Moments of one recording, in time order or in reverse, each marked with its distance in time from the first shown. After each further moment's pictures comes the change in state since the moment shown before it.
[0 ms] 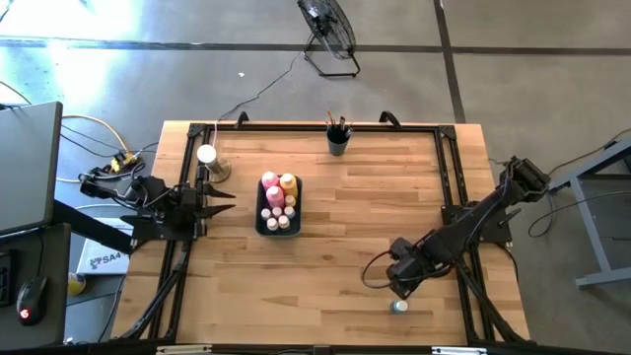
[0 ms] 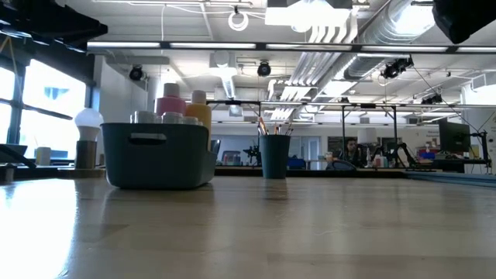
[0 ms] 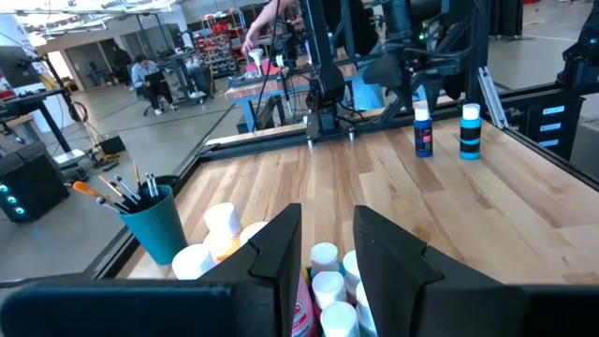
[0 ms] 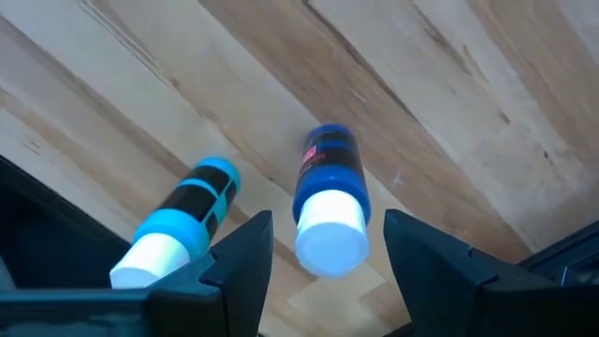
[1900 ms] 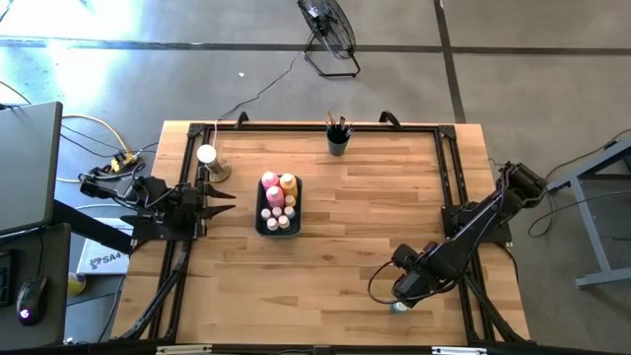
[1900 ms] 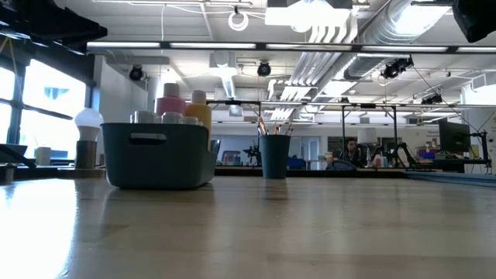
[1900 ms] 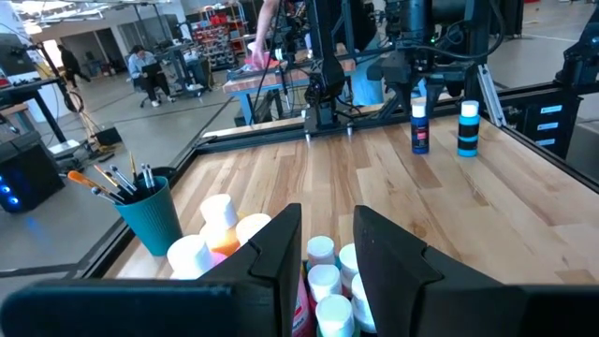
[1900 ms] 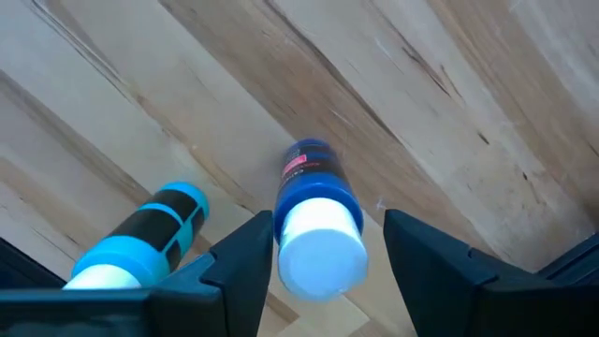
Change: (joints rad) left arm 0.000 0.000 0.000 -0.018 0.000 -0.028; right arm 0.107 0.060 0.000 -0.022 0.162 0.063
